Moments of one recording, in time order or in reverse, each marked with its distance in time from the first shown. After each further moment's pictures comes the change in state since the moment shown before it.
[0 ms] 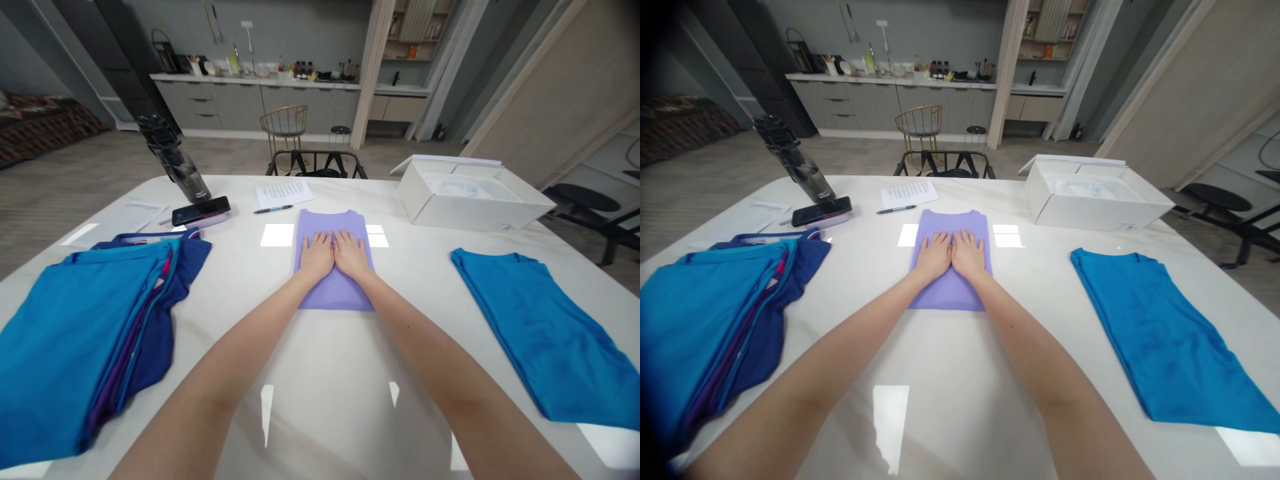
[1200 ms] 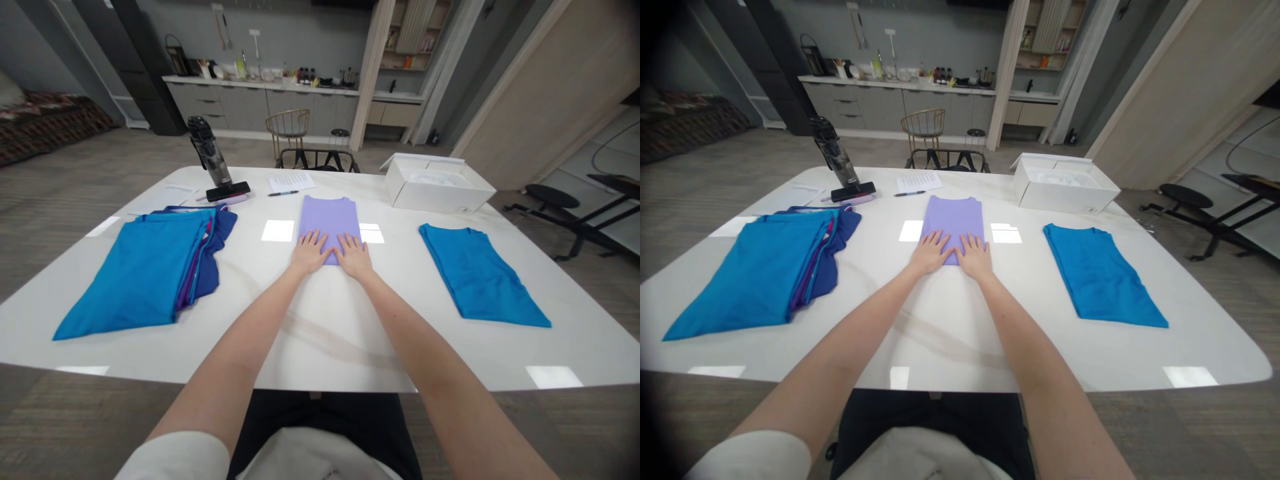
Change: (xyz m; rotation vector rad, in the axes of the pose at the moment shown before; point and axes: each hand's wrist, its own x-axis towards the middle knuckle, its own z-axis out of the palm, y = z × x) left_hand -0.124 0.000 -0.004 0.053 -0.050 0.051; right_hand -0.147 0.000 -0.005 -0.142 -0.015 0.026
